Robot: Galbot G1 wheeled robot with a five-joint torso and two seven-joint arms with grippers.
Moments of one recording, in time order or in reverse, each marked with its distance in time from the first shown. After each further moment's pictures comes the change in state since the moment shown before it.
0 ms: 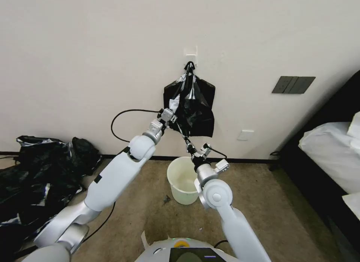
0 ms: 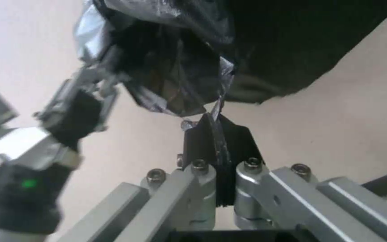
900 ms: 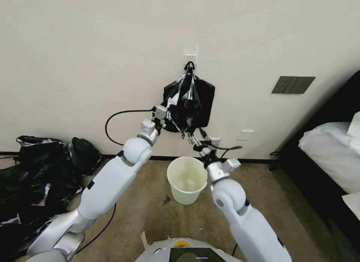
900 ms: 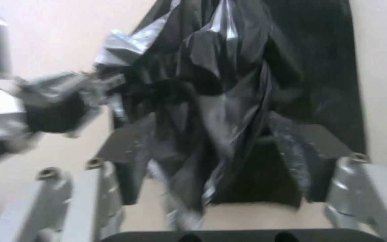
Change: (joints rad) left arm 0.054 0.017 -0.051 -0.089 -0.111 -0.017 -0.078; right arm 0.054 -0.121 0.006 0.055 -0.655 -0.118 -0.115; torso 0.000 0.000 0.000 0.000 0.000
